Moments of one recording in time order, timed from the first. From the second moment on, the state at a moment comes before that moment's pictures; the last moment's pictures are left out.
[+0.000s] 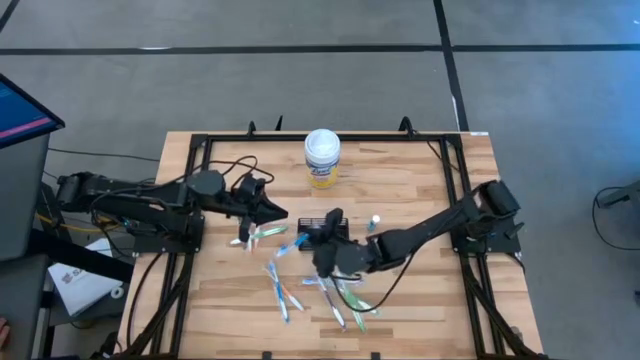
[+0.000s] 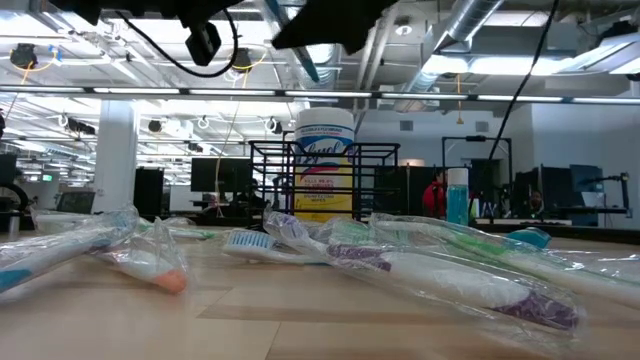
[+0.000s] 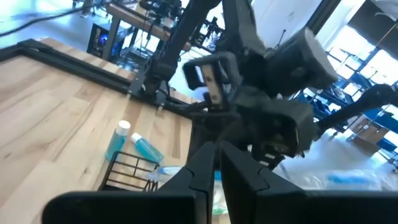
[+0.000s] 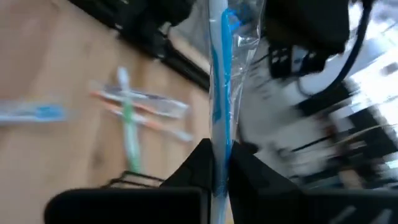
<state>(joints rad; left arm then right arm) 0.00 0.93 0.59 0.25 0.13 -0.44 0.36 1.82 1.25 0.12 0.78 -0.46</state>
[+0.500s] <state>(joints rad) 0.00 0.94 0.56 0.25 0.13 -0.40 0.34 1.65 1.00 0.26 0.64 -0.10</state>
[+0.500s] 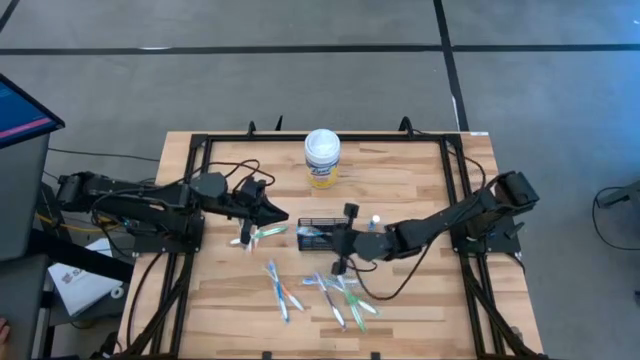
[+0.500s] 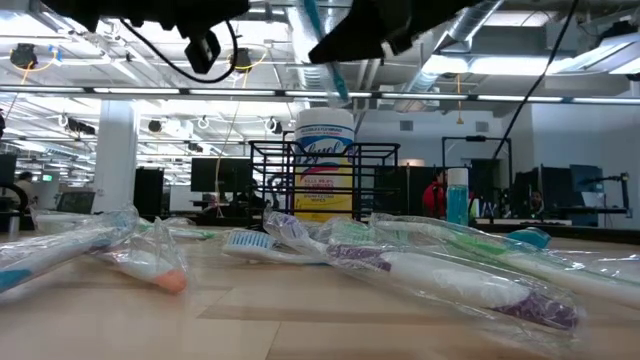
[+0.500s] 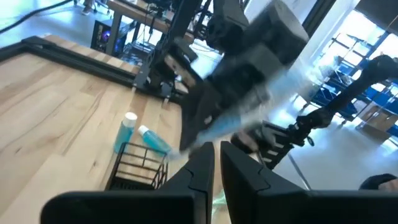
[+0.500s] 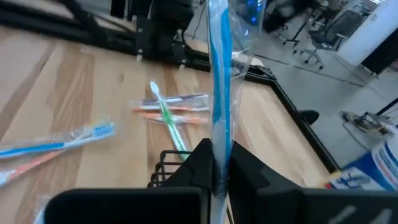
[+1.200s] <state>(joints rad) -0.11 0.94 0.52 0.29 -0.02 -0.27 0.26 1.57 0.64 0.77 0.58 0.06</state>
